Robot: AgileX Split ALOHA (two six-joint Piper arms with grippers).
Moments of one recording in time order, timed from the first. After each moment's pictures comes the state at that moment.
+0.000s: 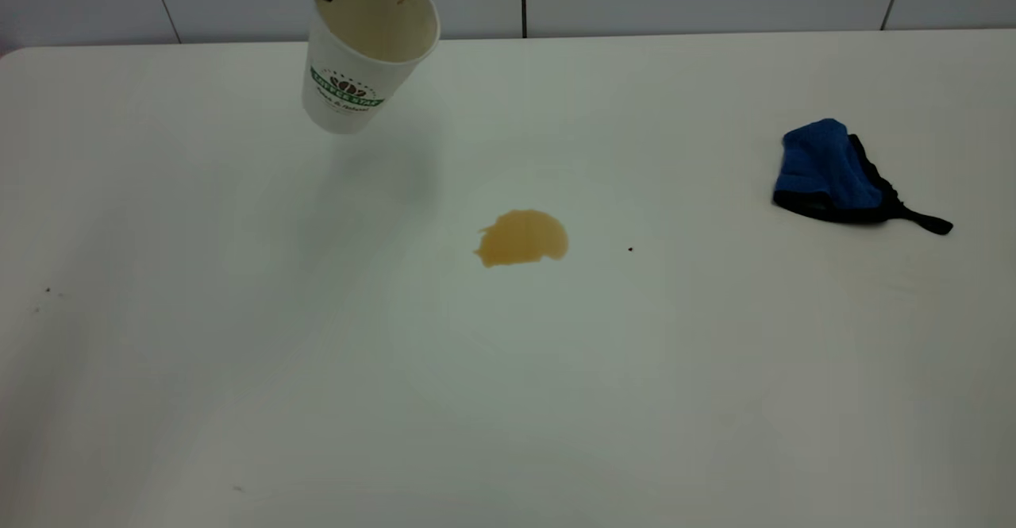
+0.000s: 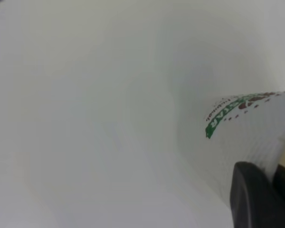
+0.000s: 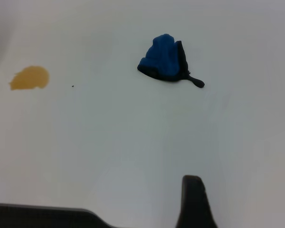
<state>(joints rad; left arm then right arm) -0.47 2.13 -1.65 0.40 0.69 -0.35 -0.01 -0.02 -0.47 0.02 1.12 0.00</state>
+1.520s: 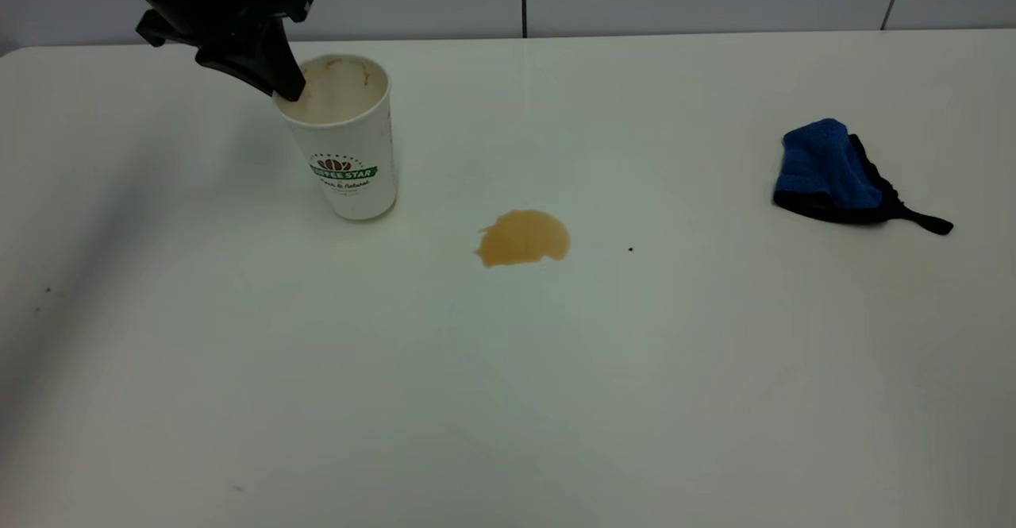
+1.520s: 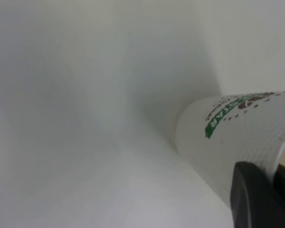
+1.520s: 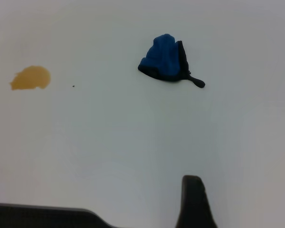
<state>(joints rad) -0.10 2.31 -1.64 -0.51 0.61 0.52 -0.01 -0.02 -0.47 0.02 1.12 0.00</state>
